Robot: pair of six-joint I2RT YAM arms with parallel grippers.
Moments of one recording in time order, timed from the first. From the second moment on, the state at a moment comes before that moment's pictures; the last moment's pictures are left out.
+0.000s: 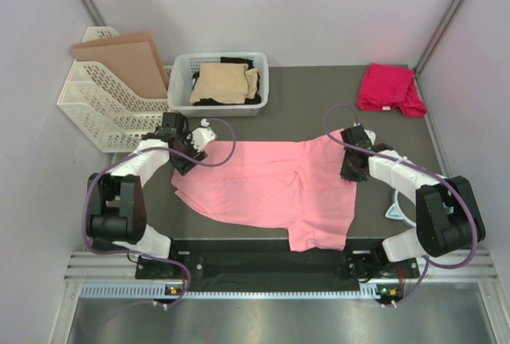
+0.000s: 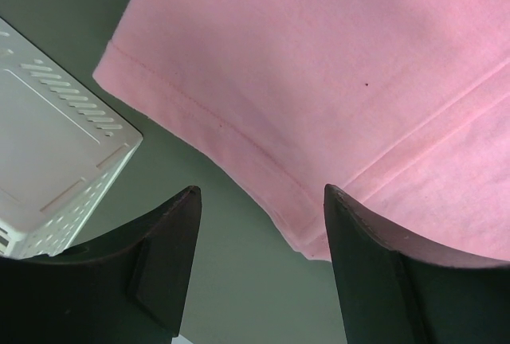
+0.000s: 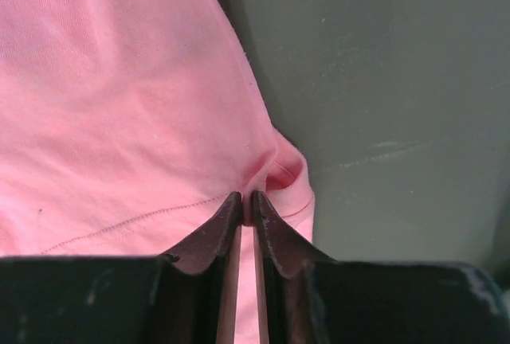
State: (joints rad) left arm -0.08 1.52 0.94 -0.52 0.06 0.80; right arm 0.31 1.42 0.78 -0.52 0.24 0.53
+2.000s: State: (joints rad) left arm -0.03 1.58 0.89 -0.61 0.09 0.83; right arm 0.31 1.41 0.78 -0.54 0.24 0.53
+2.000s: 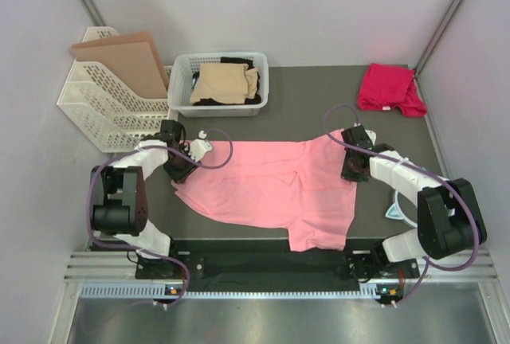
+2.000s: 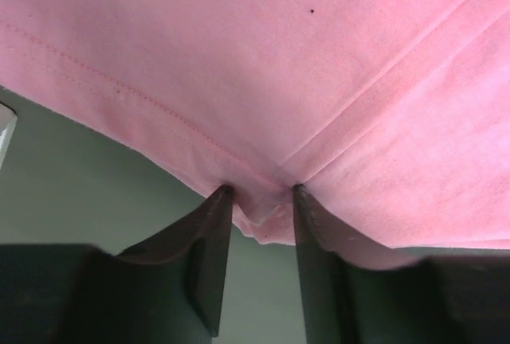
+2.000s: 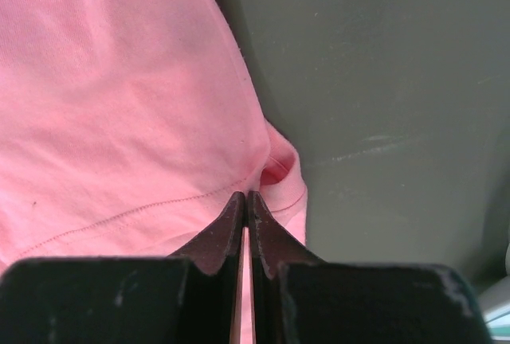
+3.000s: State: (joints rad) left arm -0.03 1.42 1.21 -0.83 0.10 0.84; right arm 0.31 1.17 1.00 -0.70 0.27 0.49
